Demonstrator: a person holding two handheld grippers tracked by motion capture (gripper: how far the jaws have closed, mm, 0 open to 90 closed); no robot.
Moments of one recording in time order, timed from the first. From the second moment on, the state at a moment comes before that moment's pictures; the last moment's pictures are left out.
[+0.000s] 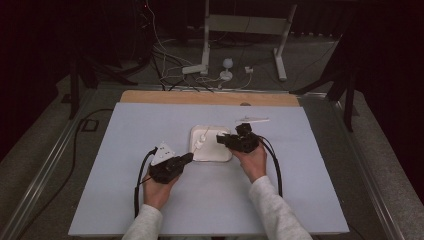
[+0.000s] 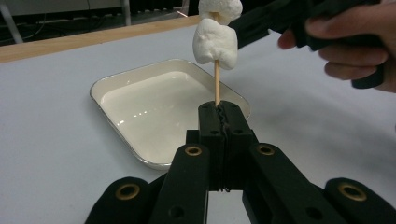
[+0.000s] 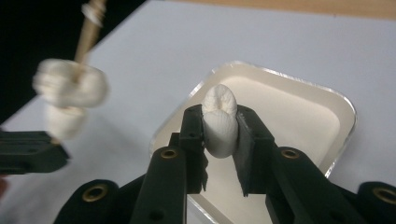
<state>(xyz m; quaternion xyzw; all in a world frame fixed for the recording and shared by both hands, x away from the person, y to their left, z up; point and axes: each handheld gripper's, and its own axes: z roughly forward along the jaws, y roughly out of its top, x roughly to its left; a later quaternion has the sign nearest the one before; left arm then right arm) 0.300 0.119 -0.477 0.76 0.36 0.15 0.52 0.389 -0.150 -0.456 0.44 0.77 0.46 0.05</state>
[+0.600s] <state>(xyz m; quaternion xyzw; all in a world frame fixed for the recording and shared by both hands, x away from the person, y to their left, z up) 0.302 0.121 -0.477 0.76 0.38 0.15 0.51 0.395 -0.142 -0.473 0.46 0.77 0.44 0.03</state>
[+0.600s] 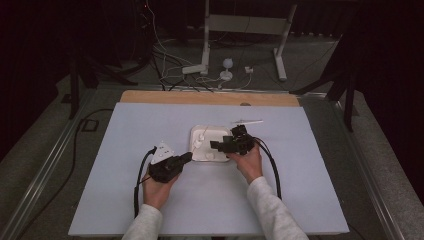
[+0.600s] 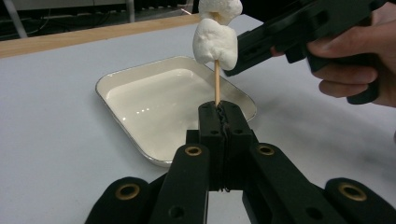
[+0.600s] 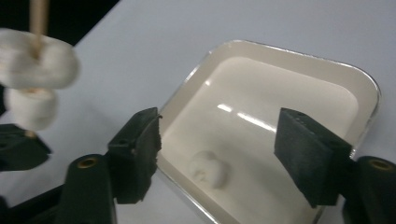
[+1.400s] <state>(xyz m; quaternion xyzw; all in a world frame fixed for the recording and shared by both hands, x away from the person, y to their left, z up) 0.302 0.118 -0.478 0.76 0.37 0.15 0.52 0.377 -0.138 -0.449 0.42 0.75 0.51 -0.05</state>
